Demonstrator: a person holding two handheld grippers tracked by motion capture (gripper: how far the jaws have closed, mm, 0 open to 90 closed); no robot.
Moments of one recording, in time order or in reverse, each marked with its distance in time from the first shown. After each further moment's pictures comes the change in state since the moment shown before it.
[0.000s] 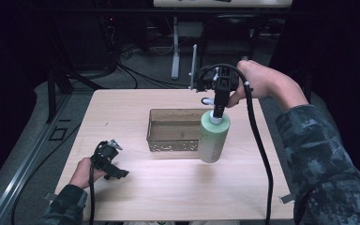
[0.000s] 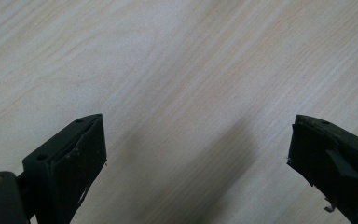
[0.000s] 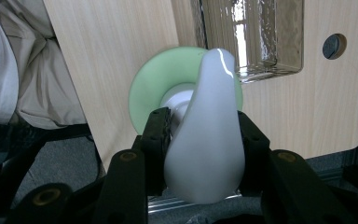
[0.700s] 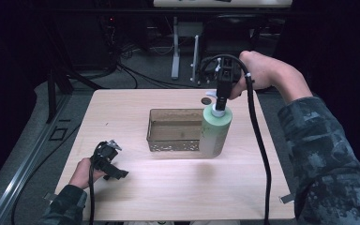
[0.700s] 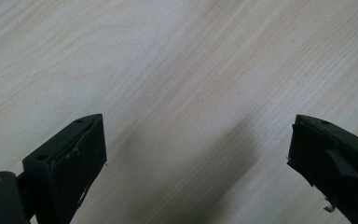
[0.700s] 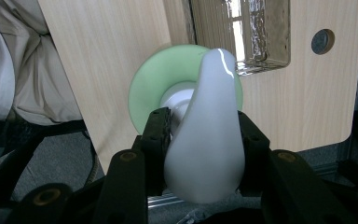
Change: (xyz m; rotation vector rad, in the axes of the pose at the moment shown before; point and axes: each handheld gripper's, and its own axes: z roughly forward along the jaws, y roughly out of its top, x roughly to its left) left arm 0.002 -0.003 0.001 0.003 -0.004 -0.012; right arm -0.014 -0.001 -0.012 0.012 -0.006 0.007
